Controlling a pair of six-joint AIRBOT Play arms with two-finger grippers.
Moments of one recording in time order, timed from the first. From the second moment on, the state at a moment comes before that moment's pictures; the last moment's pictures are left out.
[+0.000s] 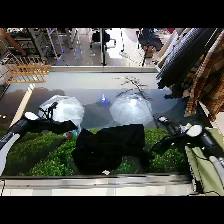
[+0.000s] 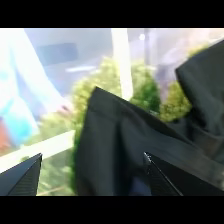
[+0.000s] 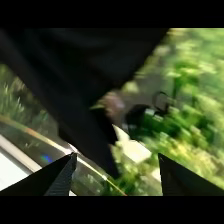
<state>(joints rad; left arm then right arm) 0.07 -1.57 1.09 0.73 -1.03 -0.98 -0.15 -1.13 0.75 -1.09 1.18 0.65</state>
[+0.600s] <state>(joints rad) -0.04 -1.67 1.09 0.73 -1.03 -0.96 0.09 -1.26 0.70 -1.21 1.00 0.61</state>
